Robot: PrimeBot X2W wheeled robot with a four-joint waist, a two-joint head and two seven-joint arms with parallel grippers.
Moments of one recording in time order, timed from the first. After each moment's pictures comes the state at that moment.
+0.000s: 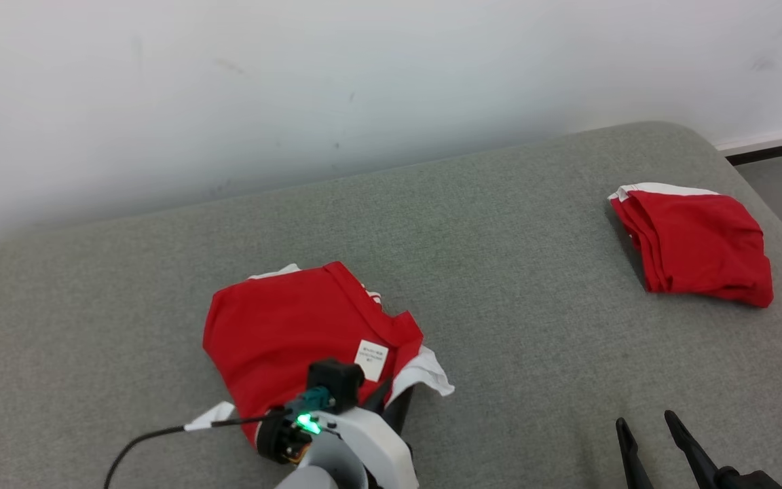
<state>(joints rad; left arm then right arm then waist) -0.41 0.07 -0.66 0.47 -0.52 0.04 -0.09 0.01 -0.10 0.14 0.30 0.25 0.13 -0.26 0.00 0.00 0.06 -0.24</state>
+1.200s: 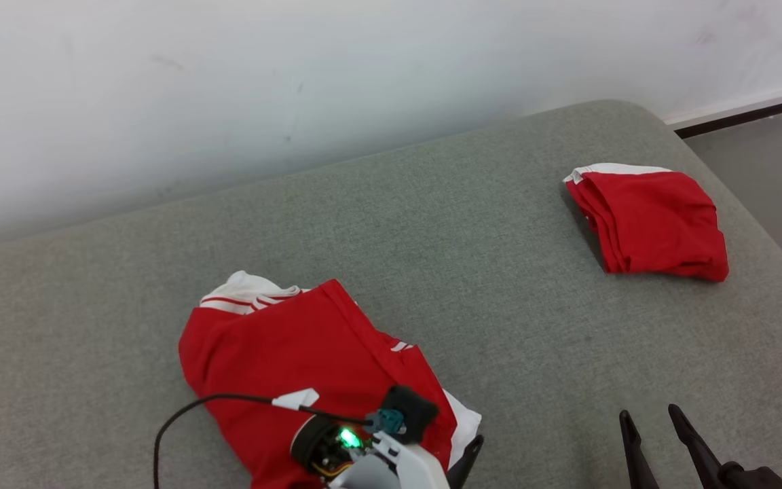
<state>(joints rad) -0.47 0.15 -0.95 0.35 -0.51 0.11 0.13 0.00 -0.08 0.11 0.29 0.25 0.13 -0.26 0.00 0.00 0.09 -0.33</state>
